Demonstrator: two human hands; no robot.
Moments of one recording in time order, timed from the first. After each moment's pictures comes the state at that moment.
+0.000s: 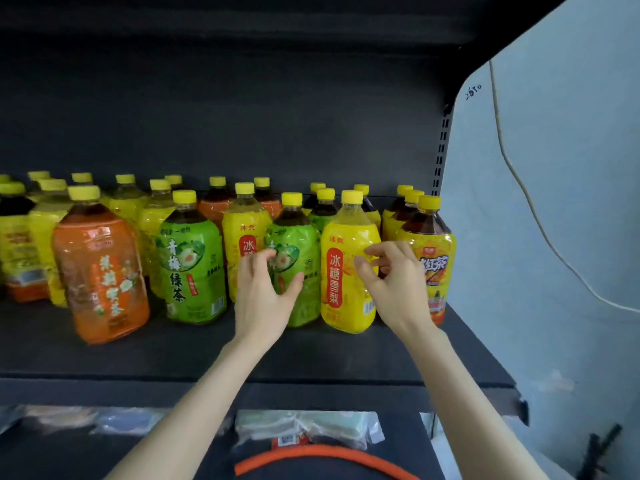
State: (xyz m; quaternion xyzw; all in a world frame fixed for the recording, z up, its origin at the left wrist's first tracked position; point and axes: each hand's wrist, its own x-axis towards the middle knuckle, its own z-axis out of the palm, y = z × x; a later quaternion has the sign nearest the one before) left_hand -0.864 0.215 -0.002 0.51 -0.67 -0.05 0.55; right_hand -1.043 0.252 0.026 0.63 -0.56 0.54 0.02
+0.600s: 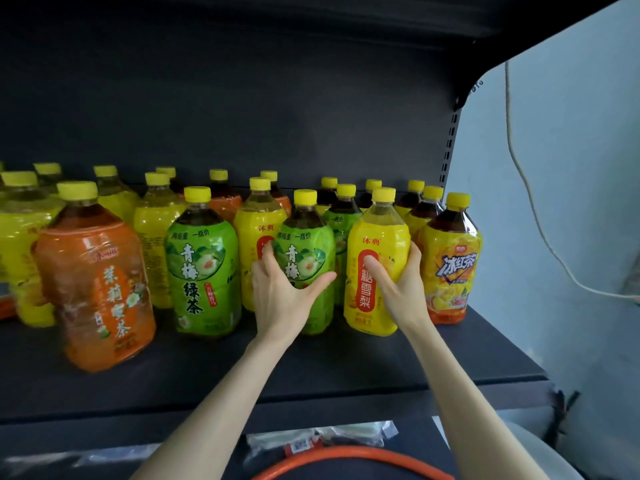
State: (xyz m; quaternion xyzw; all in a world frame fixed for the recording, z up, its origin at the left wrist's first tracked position) left_hand -0.842 0.168 -0.015 0.50 -0.64 -0.17 0.56; right_hand -1.011 0.204 -0.006 0.51 -0.52 0.66 -0.18
